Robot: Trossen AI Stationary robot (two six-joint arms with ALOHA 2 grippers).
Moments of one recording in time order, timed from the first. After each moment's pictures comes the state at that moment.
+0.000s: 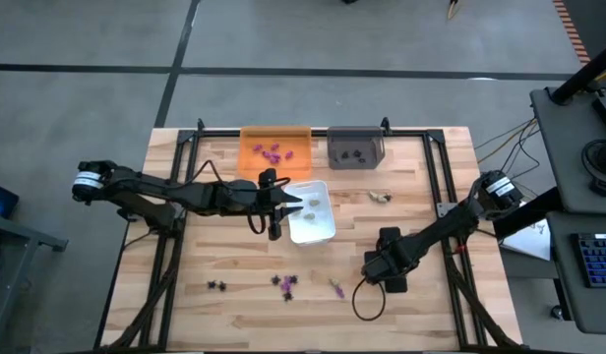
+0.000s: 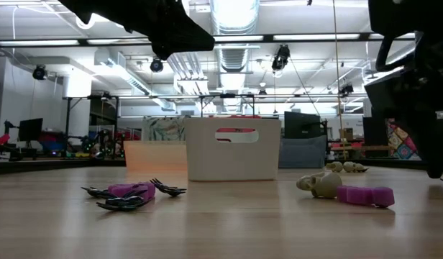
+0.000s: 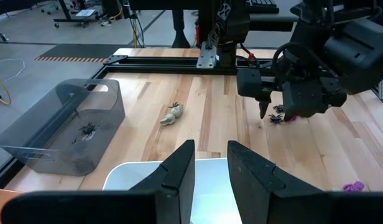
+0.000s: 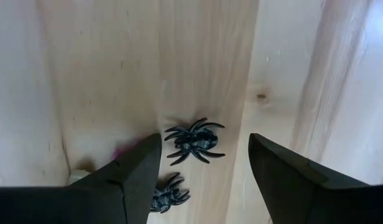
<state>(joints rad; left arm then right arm) -0.06 1.32 0.80 0.20 -0.21 -0.03 0.50 1.69 0.93 -0.87 0.03 0.47</state>
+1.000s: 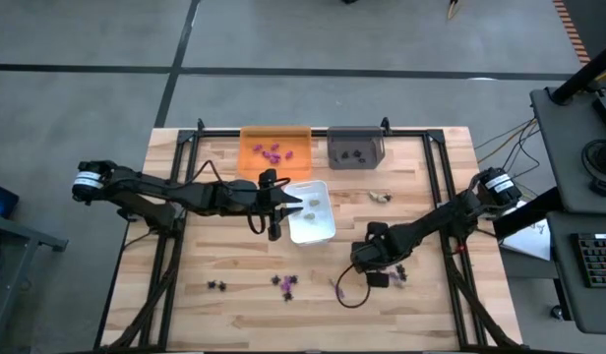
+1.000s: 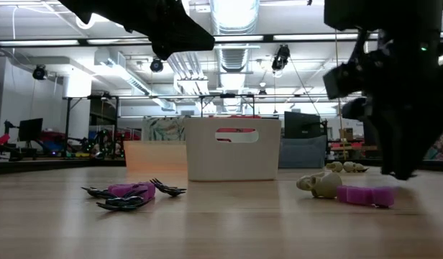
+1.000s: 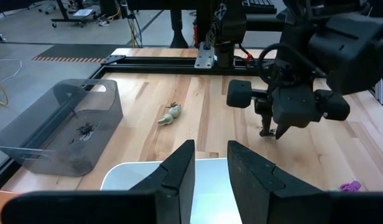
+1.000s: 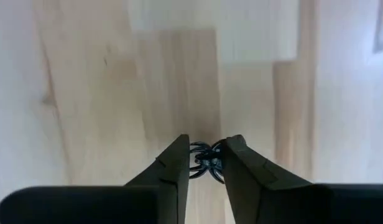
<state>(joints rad) -0.06 1.32 0.80 0.20 -0.20 -0.03 0.39 1.68 0.94 -0.69 0.05 0.46</state>
